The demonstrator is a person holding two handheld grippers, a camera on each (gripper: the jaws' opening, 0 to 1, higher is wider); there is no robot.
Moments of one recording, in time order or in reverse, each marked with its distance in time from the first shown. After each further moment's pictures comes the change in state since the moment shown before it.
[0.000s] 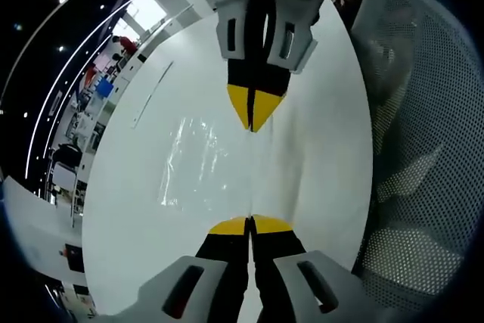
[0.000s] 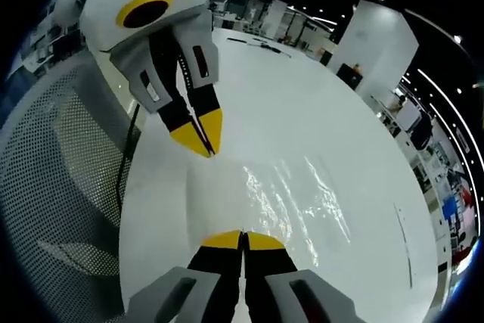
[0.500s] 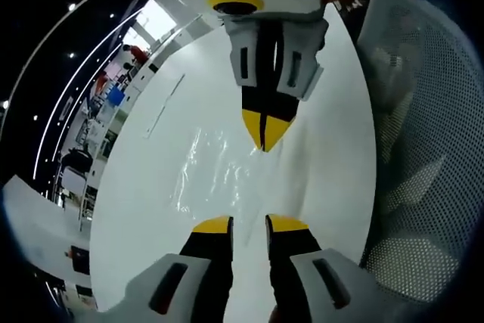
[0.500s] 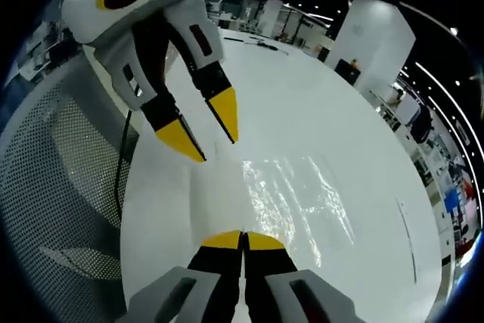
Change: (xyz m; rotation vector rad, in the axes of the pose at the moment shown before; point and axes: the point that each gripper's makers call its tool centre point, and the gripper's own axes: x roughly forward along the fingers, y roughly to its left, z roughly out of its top) left arm -0.014 0.008 0.025 0.010 -0.085 0.071; right arm -0.002 0.001 0.001 0.035 0.004 0.000
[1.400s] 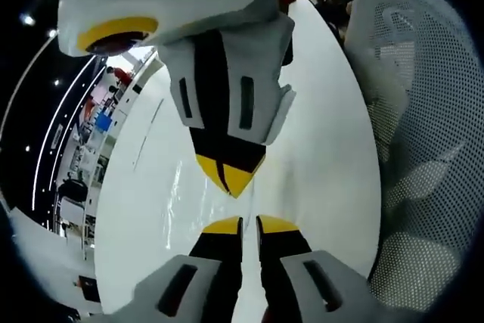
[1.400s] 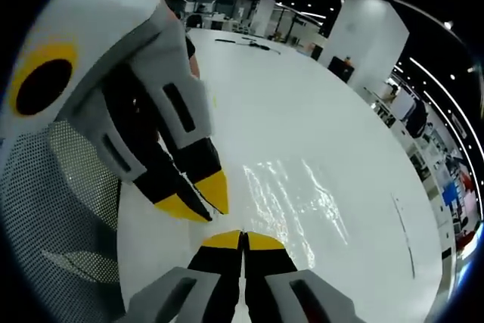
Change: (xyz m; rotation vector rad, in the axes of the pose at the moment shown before) left arm 0.041 -0.021 0.036 0.115 -0.032 -0.055; right arm -0.004 -0.013 0.000 0.032 -0.003 -0.017
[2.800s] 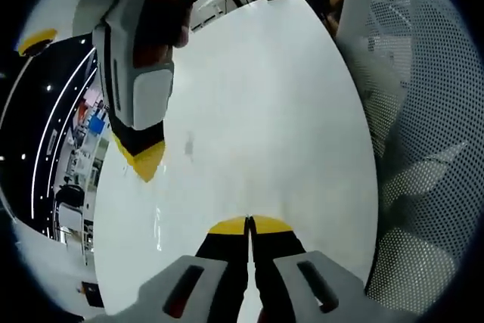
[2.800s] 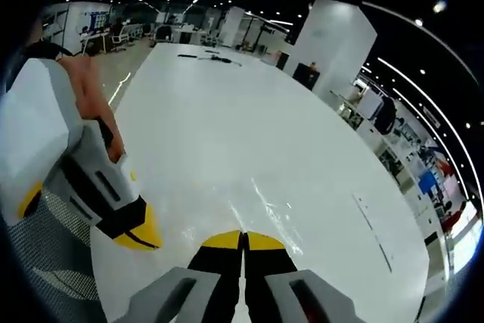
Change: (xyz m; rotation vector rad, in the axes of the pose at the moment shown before) left arm 0.012 -0.014 0.006 0.030 0.025 -0.035; right arm -0.025 -0.063 0.017 0.072 -0.066 -0.186
